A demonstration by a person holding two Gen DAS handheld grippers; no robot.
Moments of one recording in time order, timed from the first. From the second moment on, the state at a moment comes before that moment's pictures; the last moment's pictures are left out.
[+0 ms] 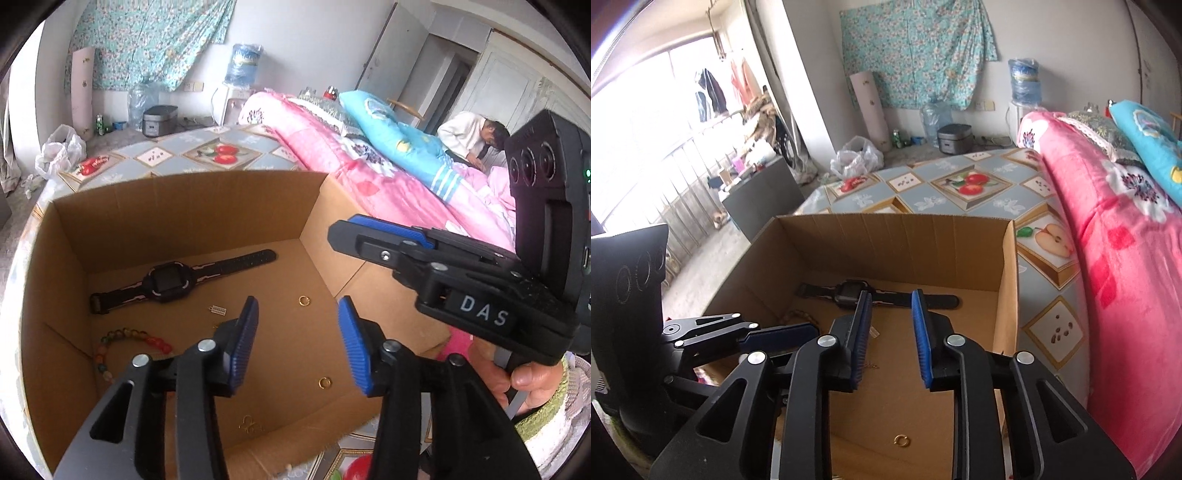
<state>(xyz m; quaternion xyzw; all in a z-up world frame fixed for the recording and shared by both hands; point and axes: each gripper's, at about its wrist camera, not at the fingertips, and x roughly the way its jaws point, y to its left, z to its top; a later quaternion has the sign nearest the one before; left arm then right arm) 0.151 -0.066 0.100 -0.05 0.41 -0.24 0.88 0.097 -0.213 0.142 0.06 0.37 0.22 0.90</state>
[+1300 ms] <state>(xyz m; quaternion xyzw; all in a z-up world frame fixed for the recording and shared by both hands) 0.054 -0.021 0.016 0.03 0.52 -0.05 0.85 -0.005 -0.198 0.041 0.00 0.48 0.20 0.86</state>
